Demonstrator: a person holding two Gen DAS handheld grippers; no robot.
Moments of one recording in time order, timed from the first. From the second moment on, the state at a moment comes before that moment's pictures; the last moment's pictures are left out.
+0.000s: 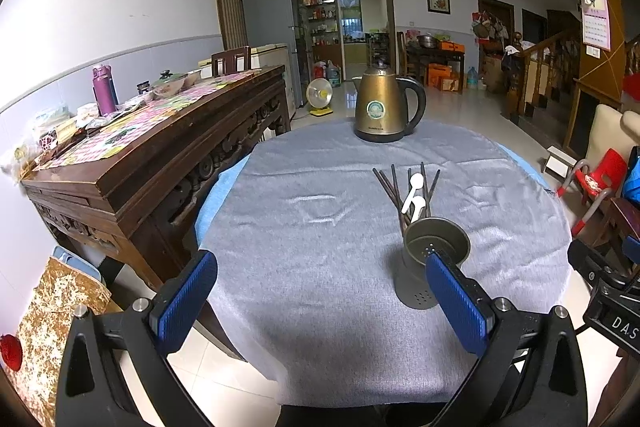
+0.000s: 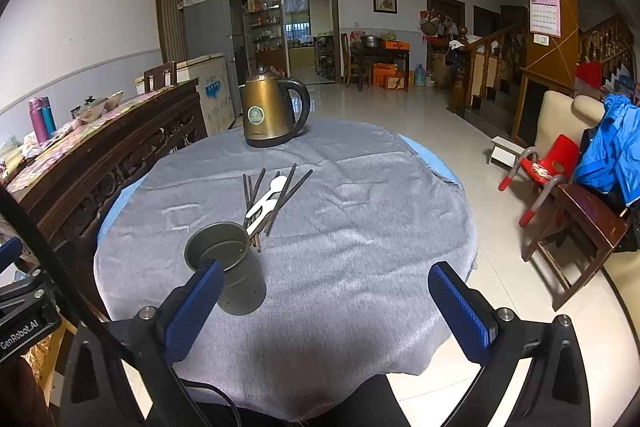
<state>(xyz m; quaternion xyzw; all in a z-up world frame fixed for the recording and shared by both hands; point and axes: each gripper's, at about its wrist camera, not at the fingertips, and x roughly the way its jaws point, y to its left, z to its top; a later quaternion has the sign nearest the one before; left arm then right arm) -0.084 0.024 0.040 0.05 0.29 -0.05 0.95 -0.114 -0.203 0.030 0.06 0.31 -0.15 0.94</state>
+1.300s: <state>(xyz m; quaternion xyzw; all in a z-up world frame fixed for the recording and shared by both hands) 0.237 -0.142 -0.069 0.10 0.49 -0.25 0.83 0.031 -0.365 -0.090 0.29 0.40 -0.03 0.87</state>
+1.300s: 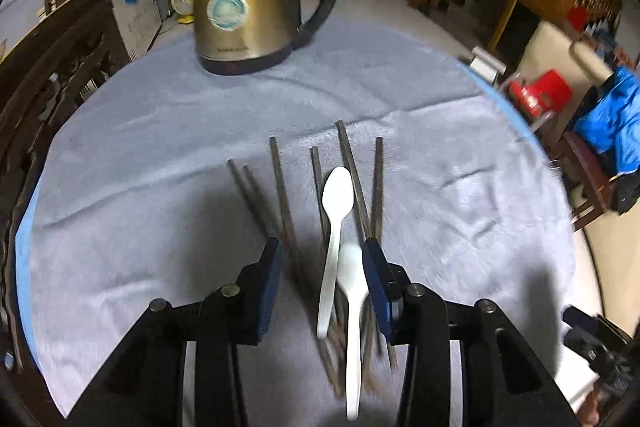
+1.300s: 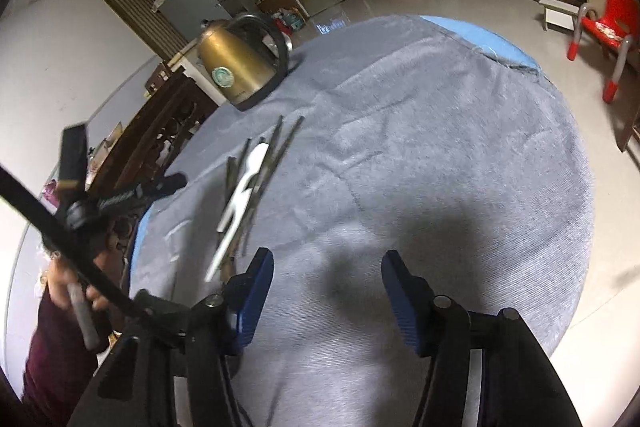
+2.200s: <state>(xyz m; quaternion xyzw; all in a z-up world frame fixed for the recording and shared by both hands) 0.266 -0.089 -0.090 0.02 0.52 -0.24 0.82 0.118 -0.353 -0.105 0.29 0.44 0.08 0.85</state>
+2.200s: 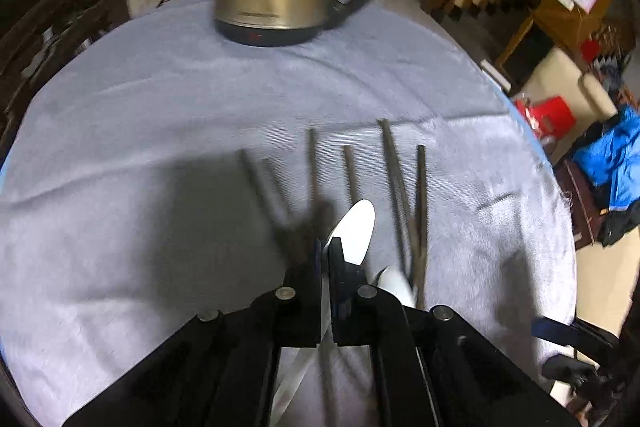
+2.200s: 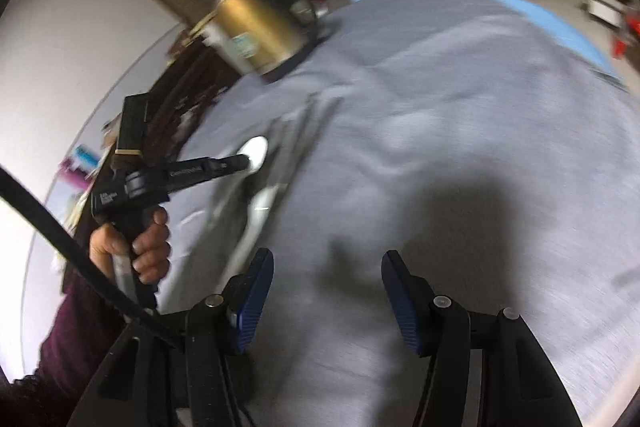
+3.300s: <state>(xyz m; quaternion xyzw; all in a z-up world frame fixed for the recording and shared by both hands) 0.292 -0.047 -0.134 0.03 0.57 -0.19 0.80 0.266 -0.240 -0.128 0.09 0.59 0.04 0.80</state>
